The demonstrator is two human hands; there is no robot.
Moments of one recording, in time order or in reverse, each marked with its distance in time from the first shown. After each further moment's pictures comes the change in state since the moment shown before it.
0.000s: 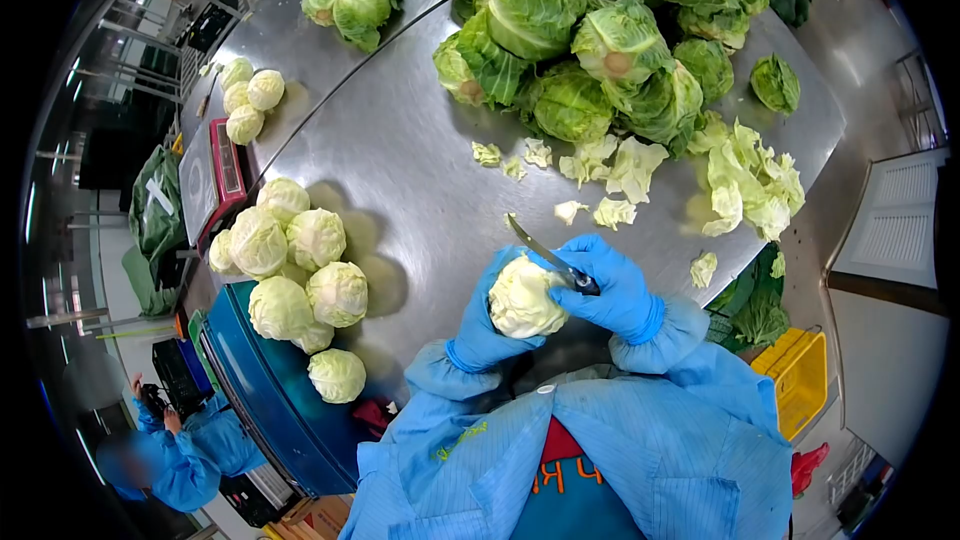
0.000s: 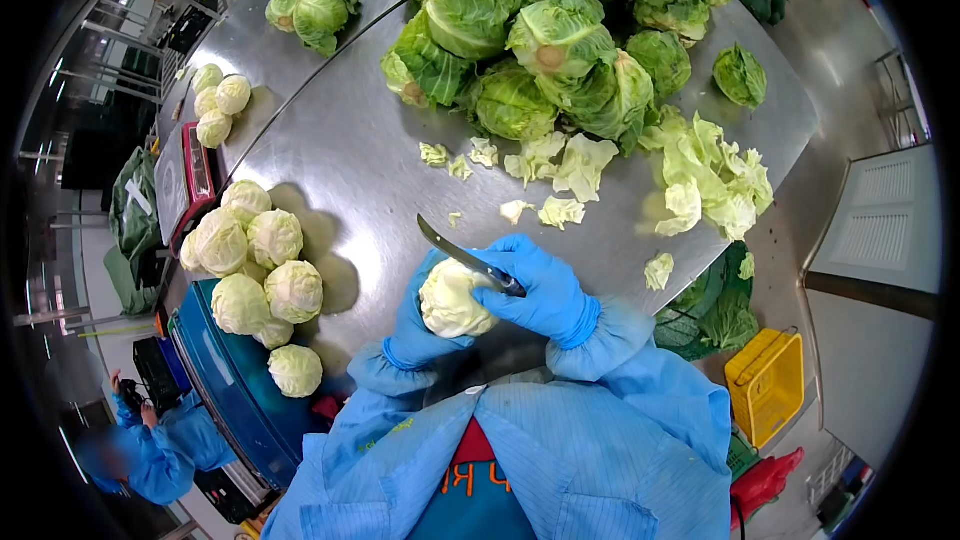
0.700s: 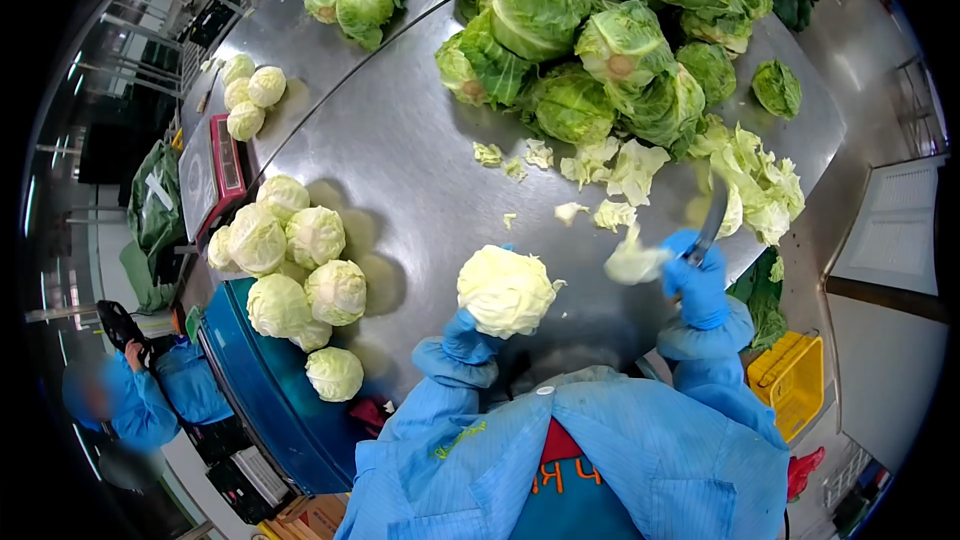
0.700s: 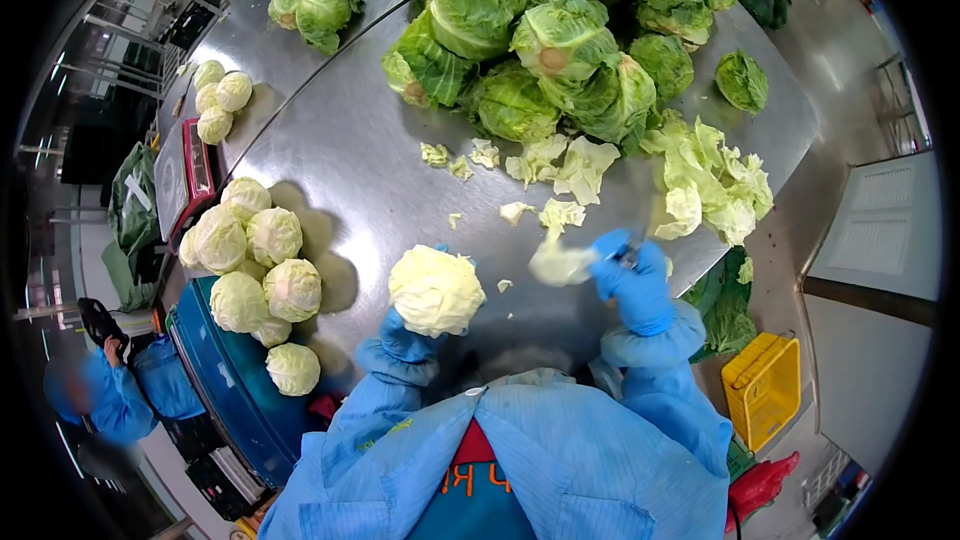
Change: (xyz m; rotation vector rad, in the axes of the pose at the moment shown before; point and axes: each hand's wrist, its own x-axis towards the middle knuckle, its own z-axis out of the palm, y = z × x) left_hand 0.002 -0.017 -0.012 -0.408 0.131 -0.182; right_hand -0.045 0.025 -0.089 0.492 0.281 0.356
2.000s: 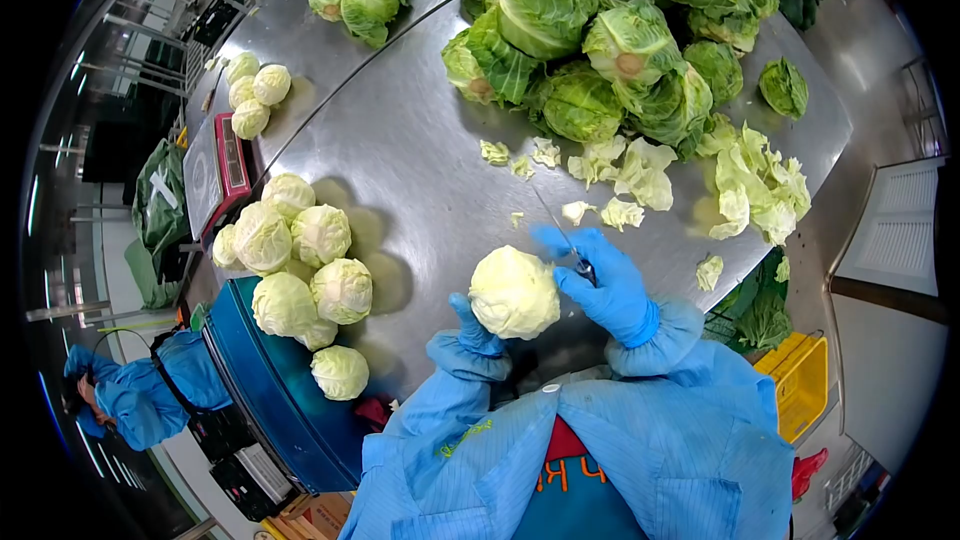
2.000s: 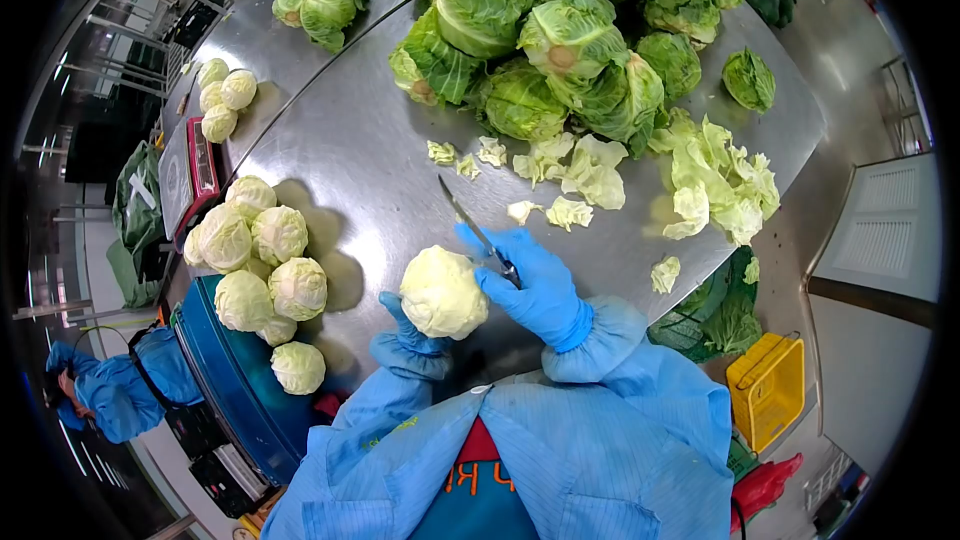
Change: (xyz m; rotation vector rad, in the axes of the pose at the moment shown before) left_hand -0.007 -0.022 -0.006 -0.484 -0.102 0.033; right_hand 0.019 0.000 0.123 -0.465 -0.150 -0.236
